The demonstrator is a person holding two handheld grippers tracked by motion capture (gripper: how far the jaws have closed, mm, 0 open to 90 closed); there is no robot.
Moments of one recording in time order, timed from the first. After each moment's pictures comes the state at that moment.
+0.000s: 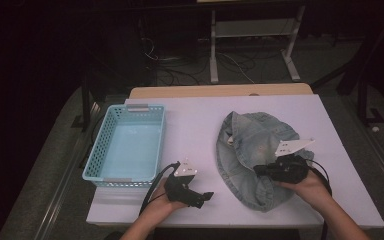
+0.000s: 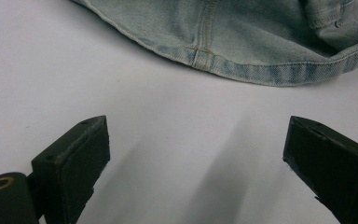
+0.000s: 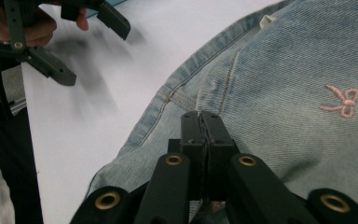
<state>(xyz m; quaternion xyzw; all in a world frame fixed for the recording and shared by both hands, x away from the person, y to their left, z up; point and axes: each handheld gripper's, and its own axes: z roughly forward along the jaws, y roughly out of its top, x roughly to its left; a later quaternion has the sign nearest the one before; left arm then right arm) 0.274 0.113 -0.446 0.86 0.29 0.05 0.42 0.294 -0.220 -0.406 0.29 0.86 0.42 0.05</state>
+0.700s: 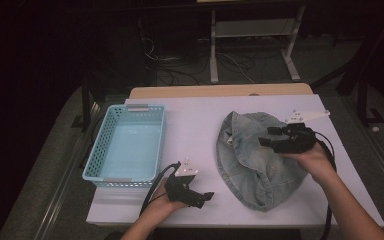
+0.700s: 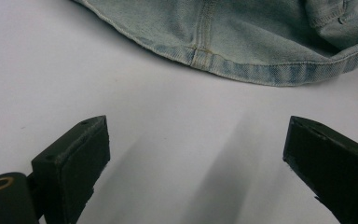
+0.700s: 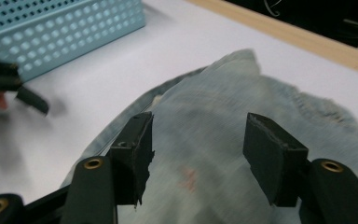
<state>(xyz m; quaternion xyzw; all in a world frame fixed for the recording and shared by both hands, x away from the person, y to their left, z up) 0.275 0.112 -0.447 0.86 0.29 0.05 0.41 0.349 -0.242 -0.366 0.35 0.81 0.45 0.14</state>
